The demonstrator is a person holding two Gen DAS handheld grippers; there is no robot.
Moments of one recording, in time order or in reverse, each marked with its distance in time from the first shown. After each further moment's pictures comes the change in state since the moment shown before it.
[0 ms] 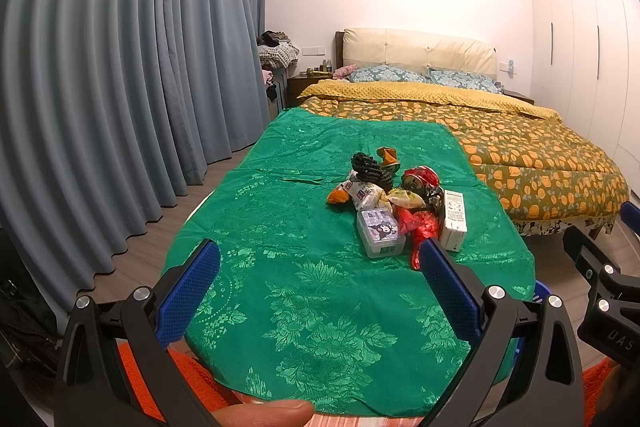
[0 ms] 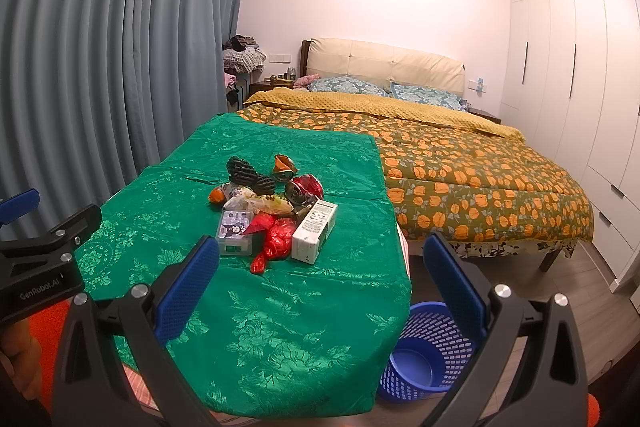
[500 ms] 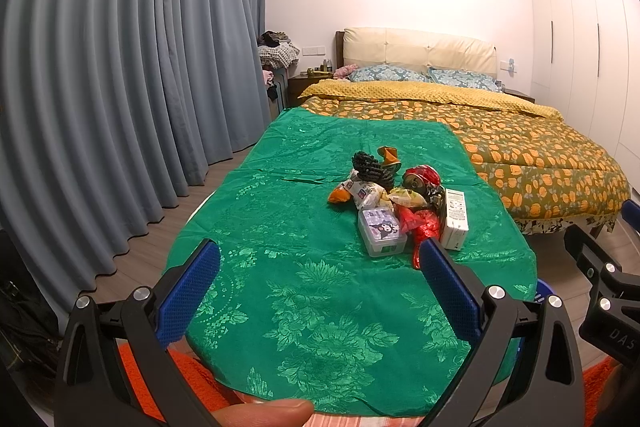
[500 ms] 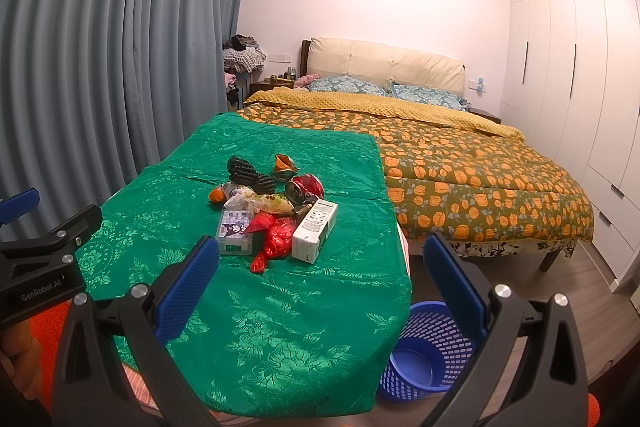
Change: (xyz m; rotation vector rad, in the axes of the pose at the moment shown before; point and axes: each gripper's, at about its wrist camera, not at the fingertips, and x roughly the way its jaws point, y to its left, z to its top) left arm -0.001 0.002 0.002 0.003 0.002 0.002; right arm 0.000 0.000 0.000 -0.001 0.000 -0.001
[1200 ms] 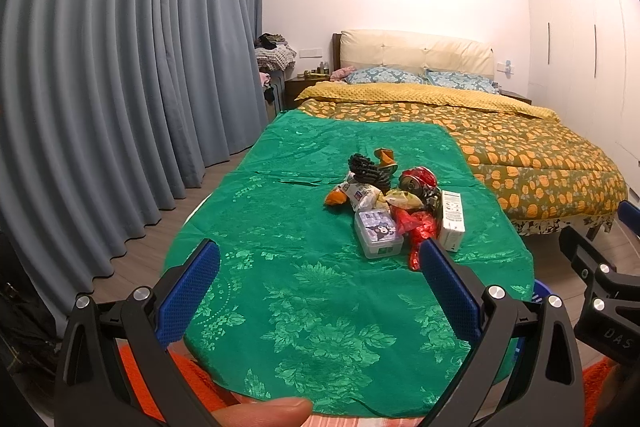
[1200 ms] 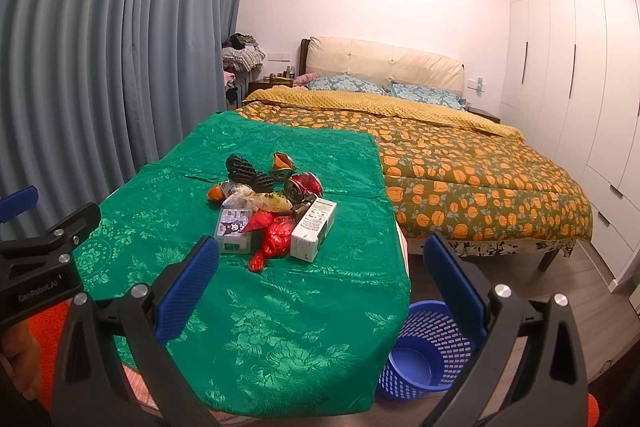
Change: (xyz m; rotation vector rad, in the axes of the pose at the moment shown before) left arm 0.007 0.006 -0.001 -0.001 0.000 -0.018; right arm 0.001 -0.002 -0.002 0.000 0.005 -0.003
